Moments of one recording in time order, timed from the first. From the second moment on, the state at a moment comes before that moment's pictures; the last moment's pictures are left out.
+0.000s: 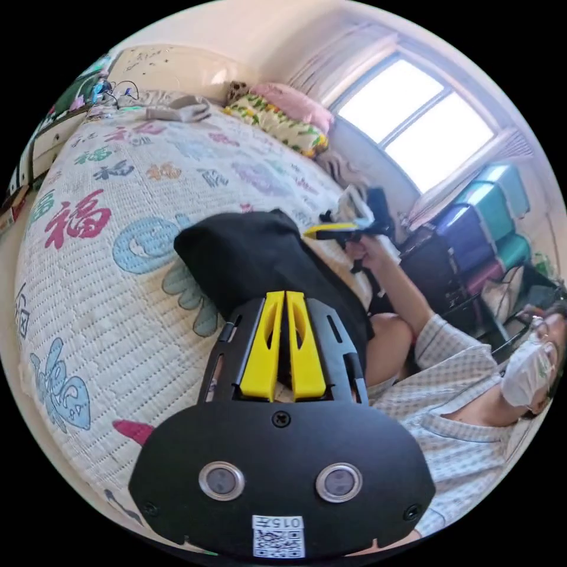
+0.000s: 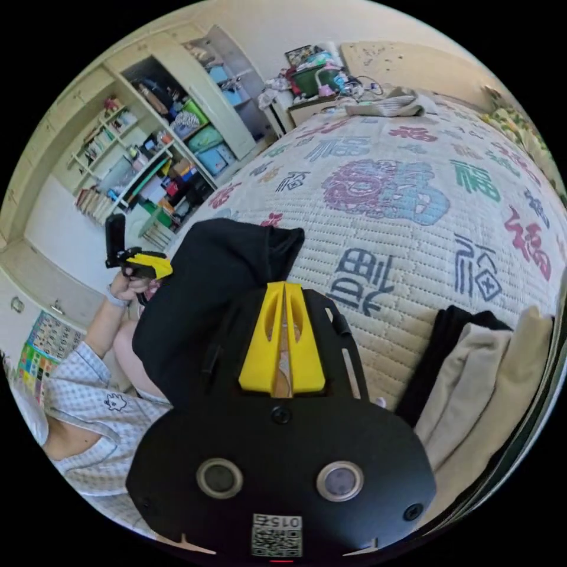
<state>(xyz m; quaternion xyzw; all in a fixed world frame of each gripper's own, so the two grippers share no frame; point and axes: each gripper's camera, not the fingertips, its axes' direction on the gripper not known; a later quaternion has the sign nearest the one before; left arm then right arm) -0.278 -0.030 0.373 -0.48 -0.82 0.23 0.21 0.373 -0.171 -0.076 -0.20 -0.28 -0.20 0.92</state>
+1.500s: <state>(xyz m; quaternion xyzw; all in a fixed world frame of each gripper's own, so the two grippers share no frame) -0.134 0.202 0.183 -0.74 -0.56 0.37 -0.05 0.546 0.117 -0.146 -0.18 -0.31 -0.49 0.80</state>
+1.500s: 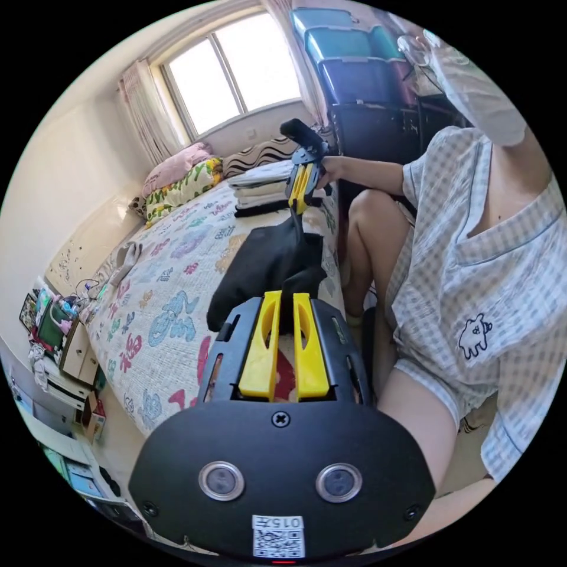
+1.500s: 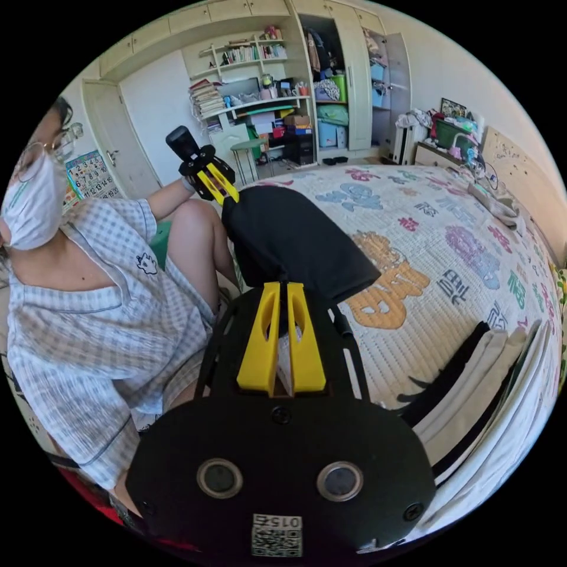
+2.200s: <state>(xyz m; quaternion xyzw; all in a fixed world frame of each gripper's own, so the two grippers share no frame) -0.113 0.214 0.088 -0.65 -0.61 0.45 -0.01 0.466 0.405 -0.045 -0.02 -0.14 -0.41 0.90</state>
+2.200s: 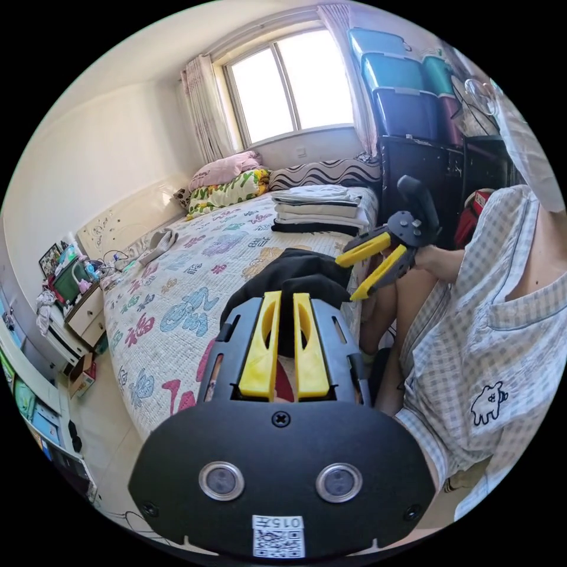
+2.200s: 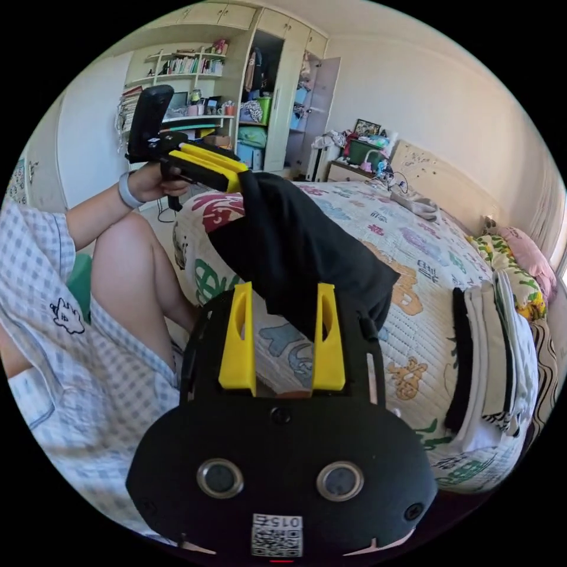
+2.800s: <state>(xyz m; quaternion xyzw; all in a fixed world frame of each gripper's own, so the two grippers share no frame) -0.123 0.235 0.050 -0.67 -0.57 0.47 -0.04 0.467 0.459 -0.014 0.08 0.09 -0.63 0.77</state>
